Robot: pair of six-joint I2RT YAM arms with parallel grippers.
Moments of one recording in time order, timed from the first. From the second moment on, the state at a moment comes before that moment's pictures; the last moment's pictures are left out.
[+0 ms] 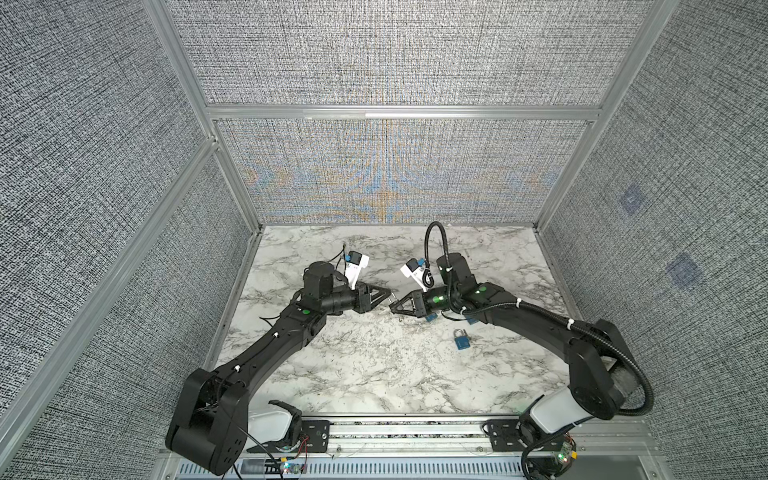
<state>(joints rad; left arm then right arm) -0.42 1.27 0.75 0.13 0.79 -0.47 0.62 1.56 1.06 -0.16 -0.81 0.45</state>
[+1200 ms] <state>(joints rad) -0.42 1.27 0.68 0.26 0.87 -0.50 0.59 1.53 1.01 -0.16 -0.98 0.45</state>
